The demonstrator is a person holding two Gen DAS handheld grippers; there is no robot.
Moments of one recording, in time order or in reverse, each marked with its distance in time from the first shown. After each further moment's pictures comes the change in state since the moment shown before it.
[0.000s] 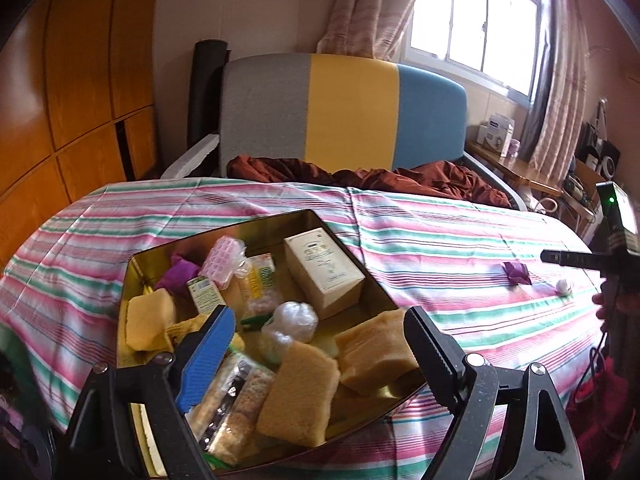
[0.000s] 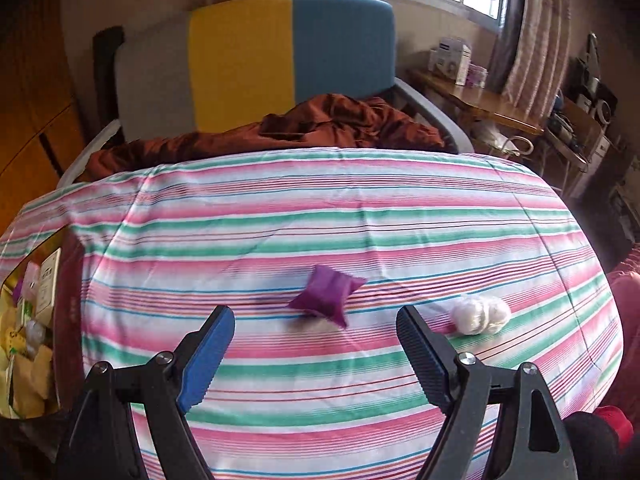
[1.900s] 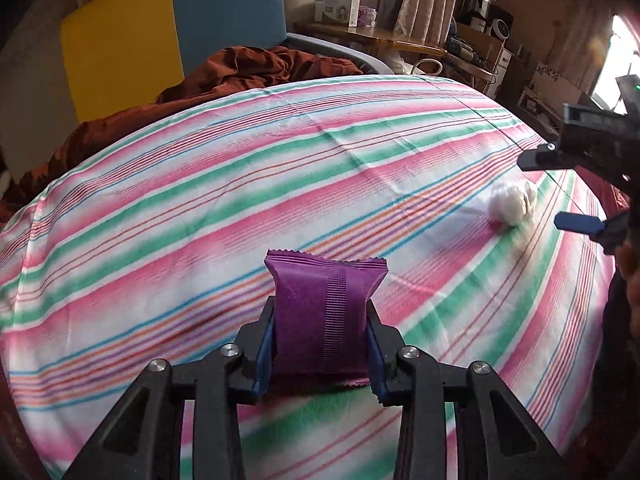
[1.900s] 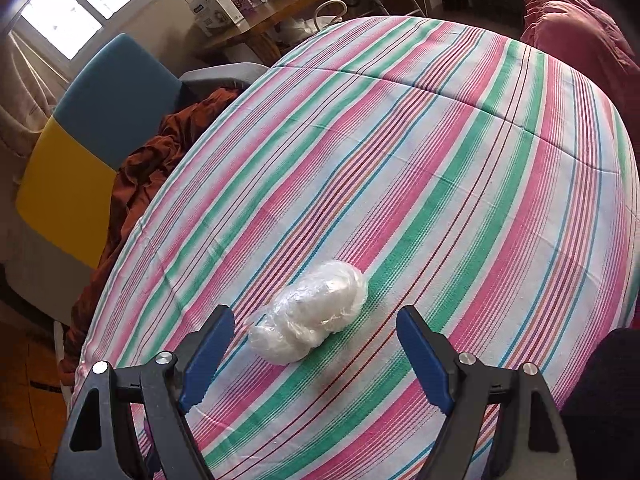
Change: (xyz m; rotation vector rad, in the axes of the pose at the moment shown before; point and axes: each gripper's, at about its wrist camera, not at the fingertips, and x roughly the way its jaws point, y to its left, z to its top) left arm 0.216 -0.293 -0.003 0.393 0.324 -0.363; right arm 0.059 -0.196 -0.038 0.799 0.131 -0.032
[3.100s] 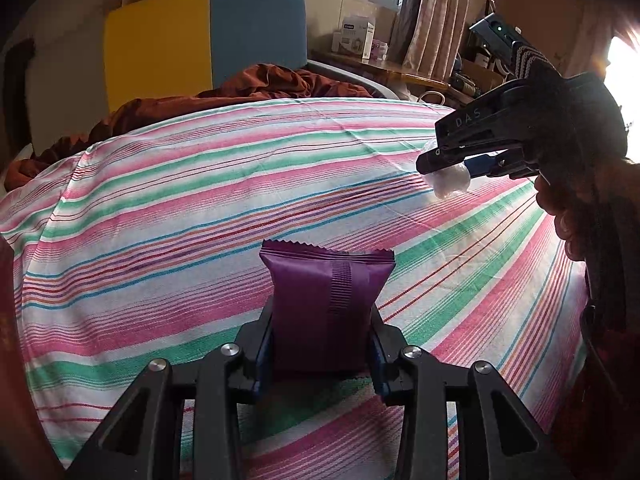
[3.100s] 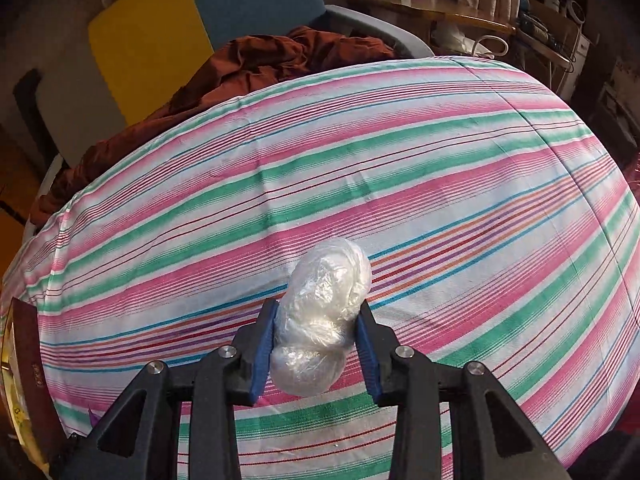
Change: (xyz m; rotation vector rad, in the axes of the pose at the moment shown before) left arm -0.039 0.020 -0.067 -0.073 -0.126 -0.020; right arm 0.035 0.107 -0.040 -0.578 0.084 -0.001
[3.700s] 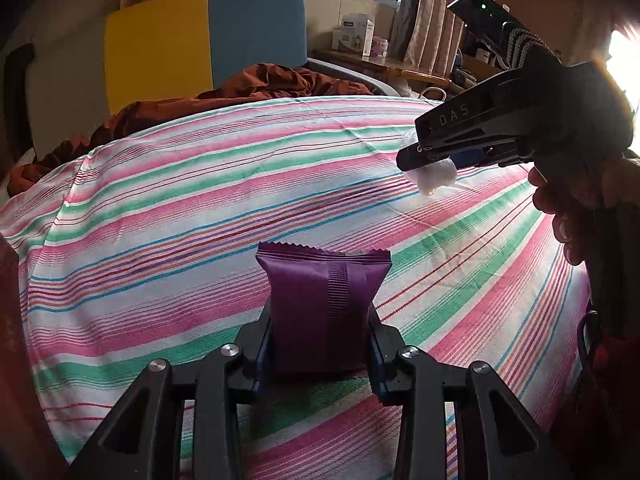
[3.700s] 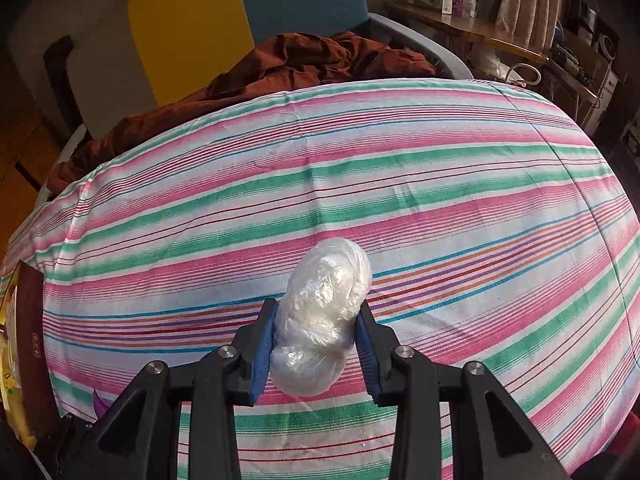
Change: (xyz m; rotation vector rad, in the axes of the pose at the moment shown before) left arm -0.004 -0.008 0.002 0.022 0.013 0.029; right arm 0.002 0.027 0.001 -0.129 -0.015 0.047
